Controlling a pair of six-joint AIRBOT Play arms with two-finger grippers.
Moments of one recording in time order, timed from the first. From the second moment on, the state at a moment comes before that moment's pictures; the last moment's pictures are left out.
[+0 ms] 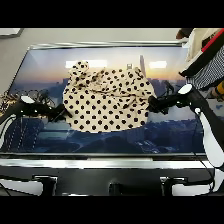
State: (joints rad) left arm 0.16 -1.63 1.10 0.91 -1.07 -1.44; right arm -0.07 -1.59 1.25 -0.92 1.16 1.51
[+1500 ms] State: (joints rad) left arm 0.13 -0.86 1.94 0.96 -0.96 -1.73; right arm -0.07 -0.90 2.15 -1.17 1.05 1.84
